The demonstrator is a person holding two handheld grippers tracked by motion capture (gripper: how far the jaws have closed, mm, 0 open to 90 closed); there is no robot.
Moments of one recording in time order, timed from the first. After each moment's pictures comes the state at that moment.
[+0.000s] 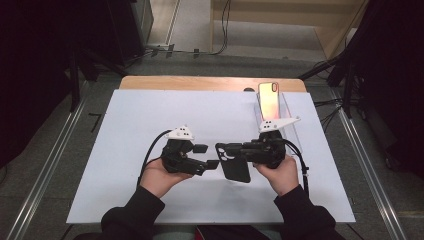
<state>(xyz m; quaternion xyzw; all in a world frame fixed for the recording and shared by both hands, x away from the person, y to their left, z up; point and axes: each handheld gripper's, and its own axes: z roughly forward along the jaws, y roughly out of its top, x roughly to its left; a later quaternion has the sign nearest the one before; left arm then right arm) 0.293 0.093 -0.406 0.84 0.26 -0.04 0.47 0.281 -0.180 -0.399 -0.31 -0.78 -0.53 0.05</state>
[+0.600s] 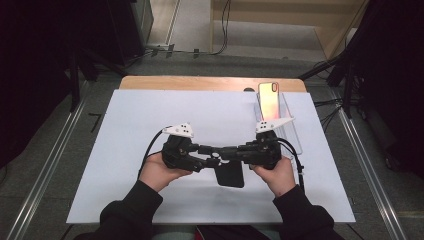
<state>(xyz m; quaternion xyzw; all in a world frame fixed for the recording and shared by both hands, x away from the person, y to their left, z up) 0.304 0.094 -0.406 0.85 0.21 -0.09 0.48 0.283 -0.172 -0.403 -0.29 -0.78 -0.55 0.11</state>
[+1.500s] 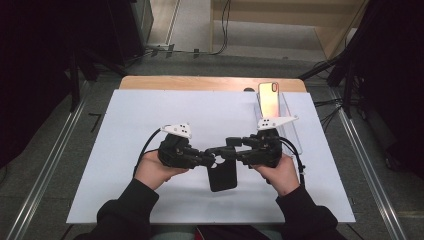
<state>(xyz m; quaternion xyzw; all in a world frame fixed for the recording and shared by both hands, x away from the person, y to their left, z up) 0.308 0.103 -0.398 0.86 0.20 -0.10 0.46 0.283 -0.174 -0.397 -0.31 -0.77 -0.56 0.05</state>
